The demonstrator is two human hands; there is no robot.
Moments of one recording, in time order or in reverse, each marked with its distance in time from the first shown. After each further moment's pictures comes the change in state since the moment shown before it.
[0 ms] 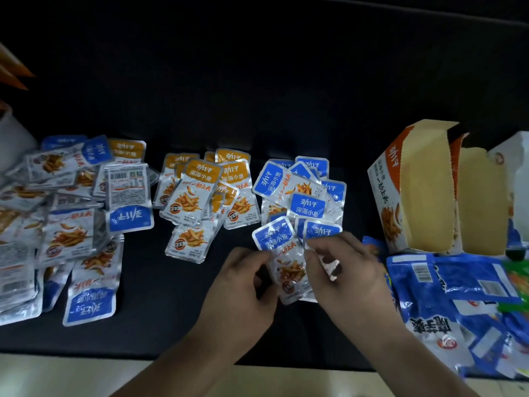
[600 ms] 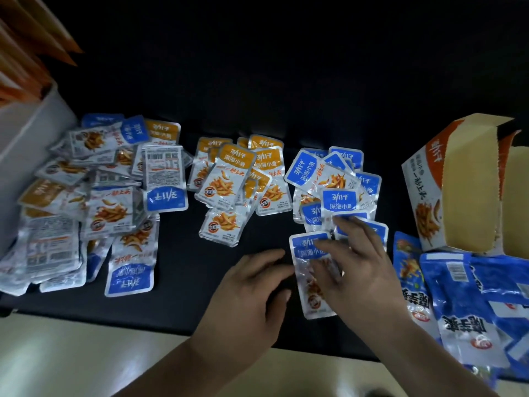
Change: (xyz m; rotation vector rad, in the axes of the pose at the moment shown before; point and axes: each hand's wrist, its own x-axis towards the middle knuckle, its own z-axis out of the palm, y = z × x) left_hand -0.035 -0.029 -0.025 0.152 0.050 0.268; right_hand -0.010 0.006 0.030 -0.303 -0.144 -0.227
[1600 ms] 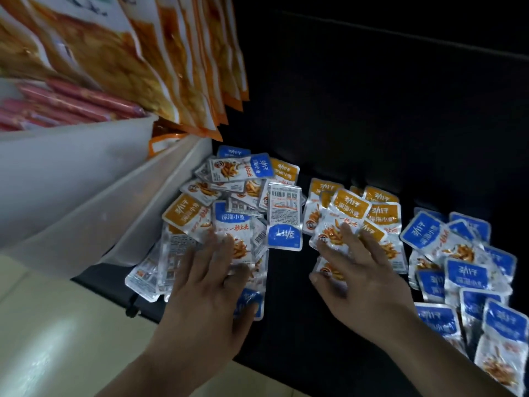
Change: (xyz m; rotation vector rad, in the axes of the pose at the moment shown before) left_hand -0.055 -0.122 -0.153 0.687 0.081 -0.170; right_hand 0.095 -0.136 0.060 -0.177 -0.456 -0.033
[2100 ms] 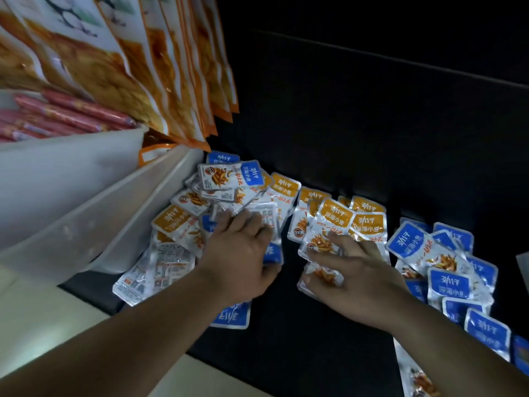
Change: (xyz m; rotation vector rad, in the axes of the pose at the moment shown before) left_hand 0.105 0.017 0.005 0.132 -0.184 0.081; right_hand 0.019 0.008 -0.047 0.090 -0.228 -0.028
